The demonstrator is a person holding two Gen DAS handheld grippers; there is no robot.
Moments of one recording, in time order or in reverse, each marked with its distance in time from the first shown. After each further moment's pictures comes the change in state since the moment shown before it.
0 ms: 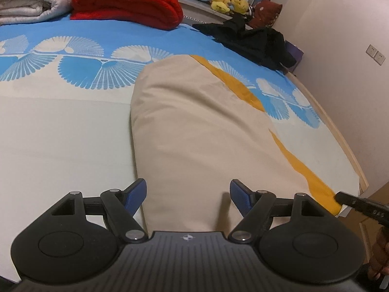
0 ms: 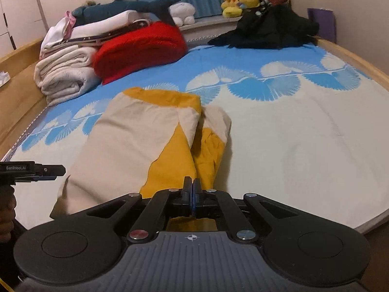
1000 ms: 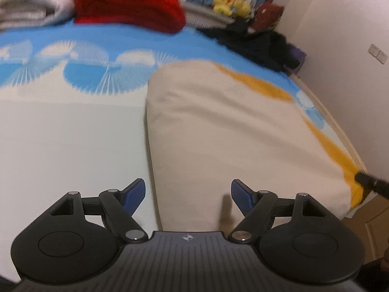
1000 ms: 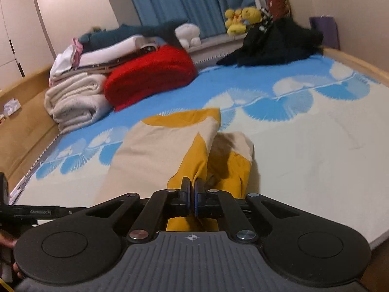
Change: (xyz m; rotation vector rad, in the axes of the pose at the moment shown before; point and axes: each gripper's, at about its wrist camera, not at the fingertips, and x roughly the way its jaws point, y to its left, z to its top) left arm -0.012 -0.011 -0.005 0.026 -0.049 0.029; right arm -0.011 0.009 0.017 0.061 -0.125 0.063
